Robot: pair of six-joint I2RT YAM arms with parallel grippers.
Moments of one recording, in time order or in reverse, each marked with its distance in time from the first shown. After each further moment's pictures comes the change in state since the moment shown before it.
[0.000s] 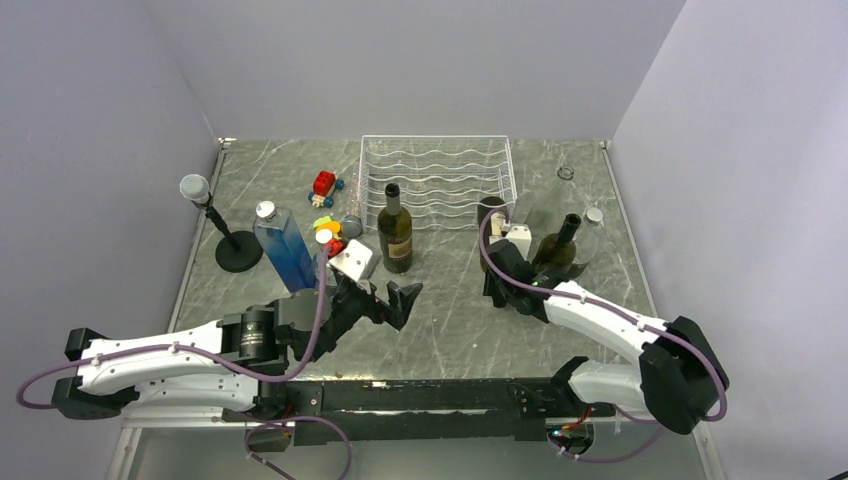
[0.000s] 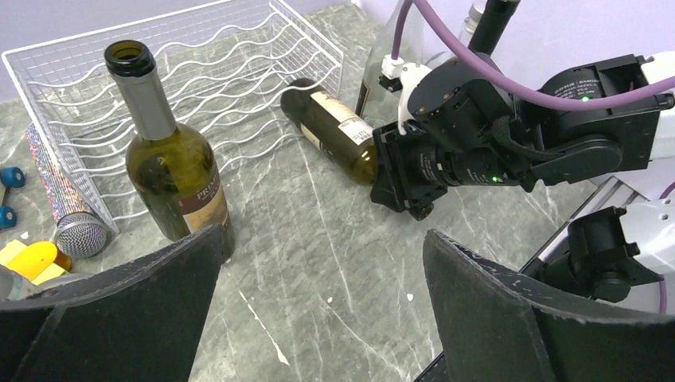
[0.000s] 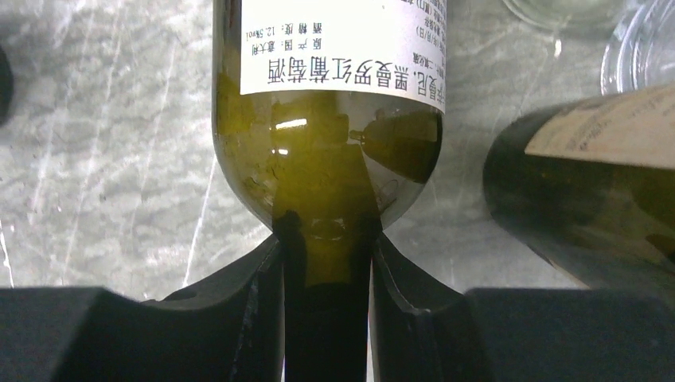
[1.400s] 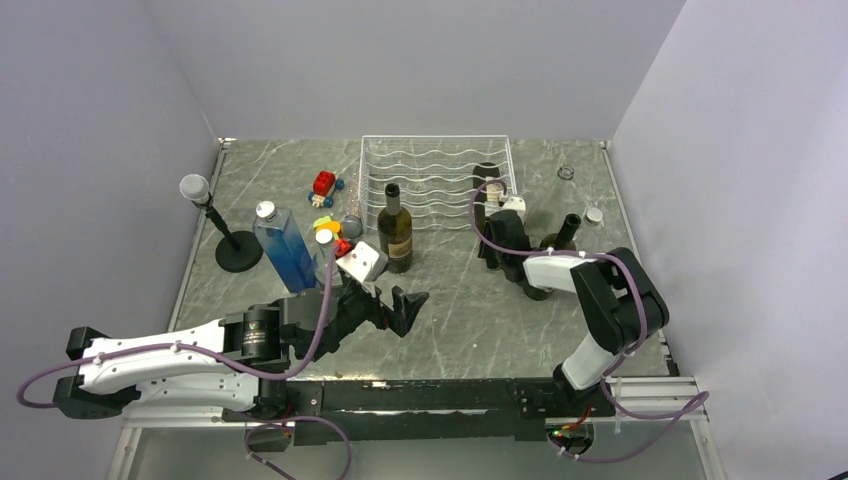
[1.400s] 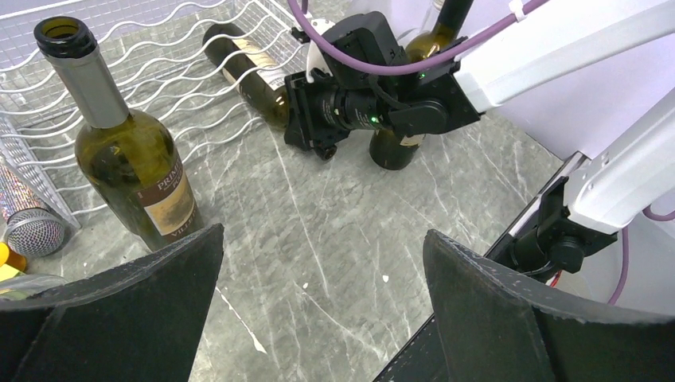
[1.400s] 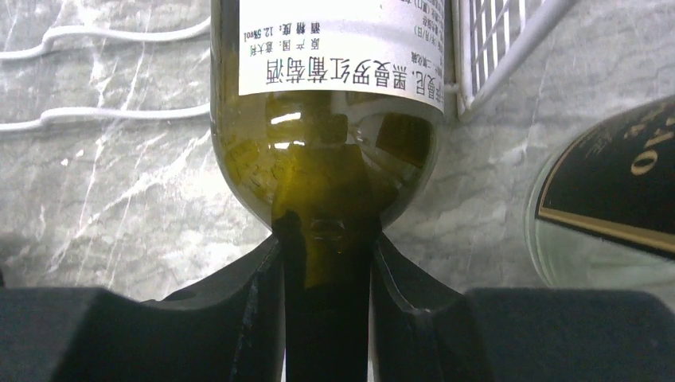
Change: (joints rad) left arm 0.001 0.026 0.010 -0.027 0.084 -0.048; right arm -0.237 0.453 0.061 0.639 -0.148 -0.210
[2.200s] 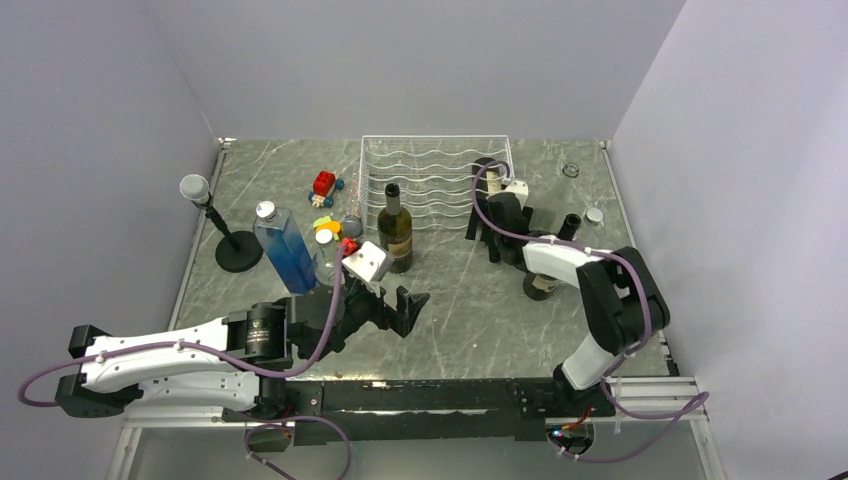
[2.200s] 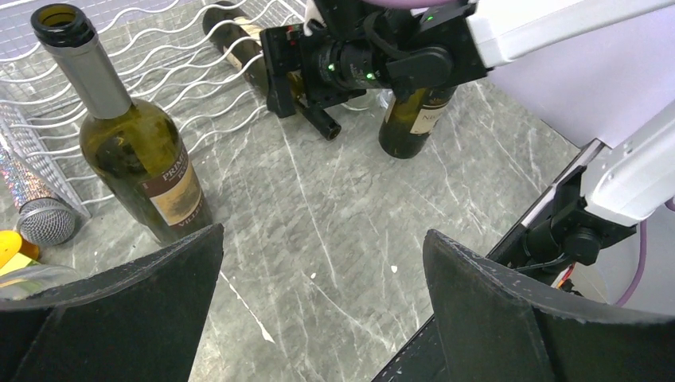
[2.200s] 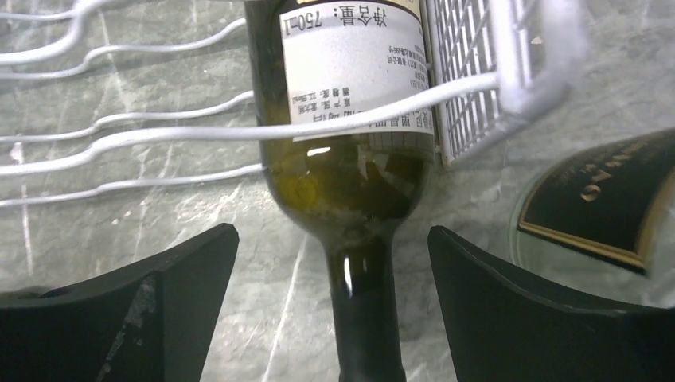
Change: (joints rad) left arm 0.000 0.030 0.027 -0.048 -0.006 -0.010; right arm -0.018 0.021 0.158 -0.137 0.045 0.053
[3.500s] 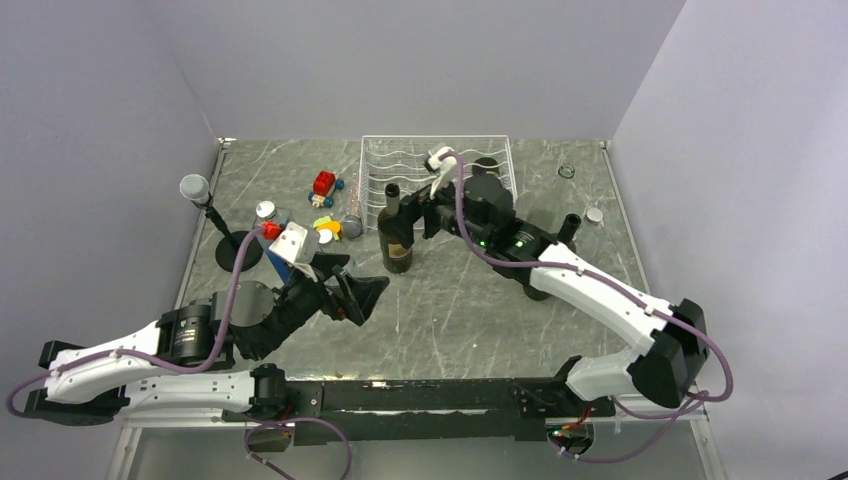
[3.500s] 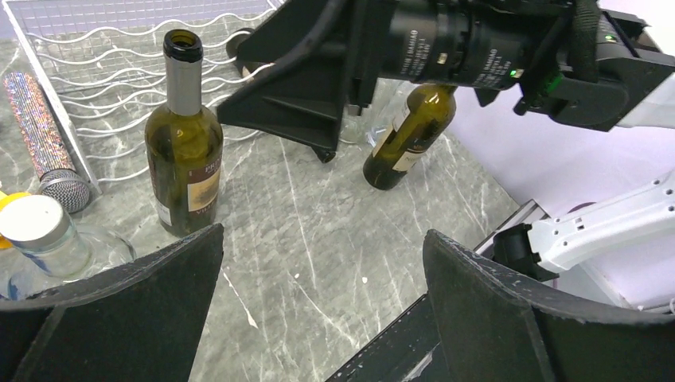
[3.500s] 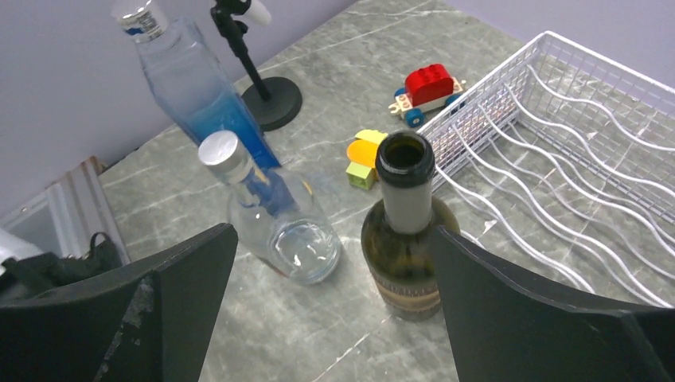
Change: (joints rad) left arm 0.000 -0.173 0.128 -0.236 -0.069 -0.159; right arm 0.397 -0.351 0.291 -0.122 -0.448 -0.283
